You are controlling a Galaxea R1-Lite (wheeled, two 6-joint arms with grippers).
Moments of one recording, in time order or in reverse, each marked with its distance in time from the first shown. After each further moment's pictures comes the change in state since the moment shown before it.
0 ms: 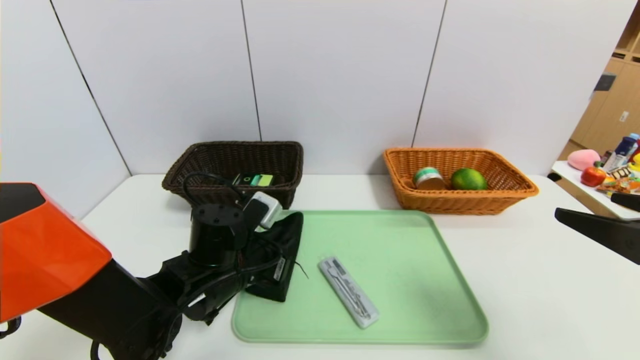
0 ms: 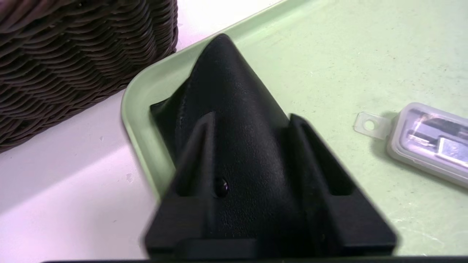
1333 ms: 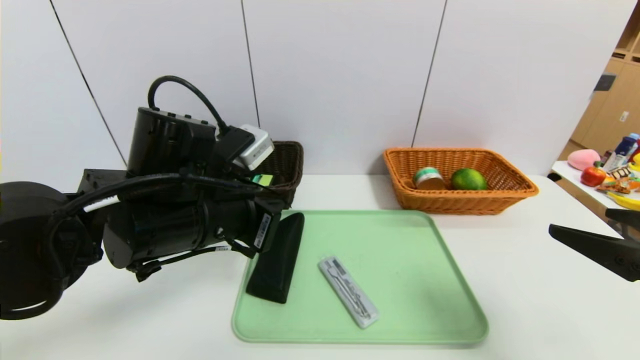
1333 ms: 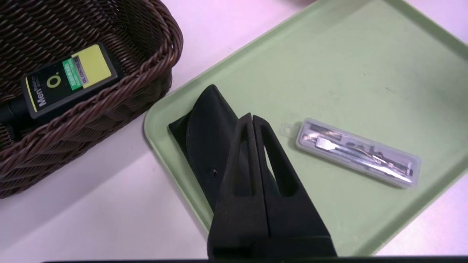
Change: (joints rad) left arm -0.048 -0.356 -0.403 0.855 -0.036 -0.023; right arm -0.007 -0.001 0.046 0.001 0.000 0.001
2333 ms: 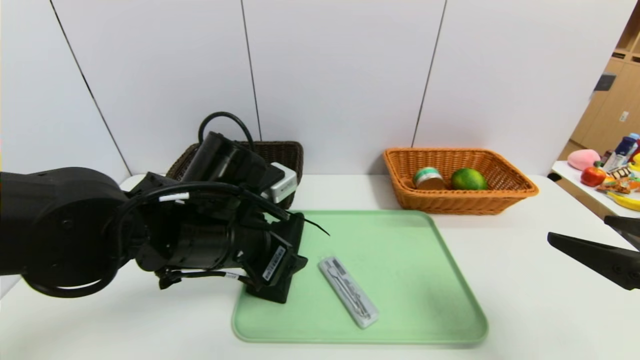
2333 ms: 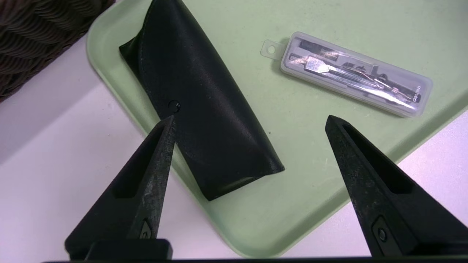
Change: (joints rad) left arm -0.046 0.100 -0.115 0.314 0.017 -0.037; right arm 0.000 -0.007 0.025 -0.002 0.000 -0.001
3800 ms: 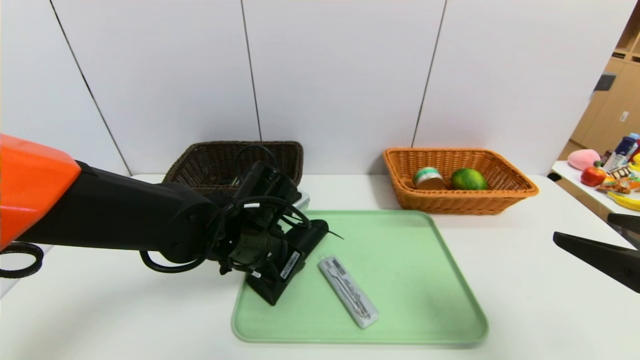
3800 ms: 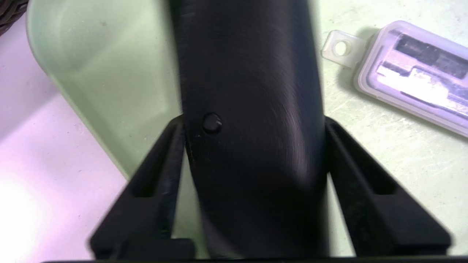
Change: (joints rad) left arm 0.059 0.239 -0.062 -0.038 0.008 0.018; right arm 0.010 -0.021 -0.003 -0.001 0.022 -0.001
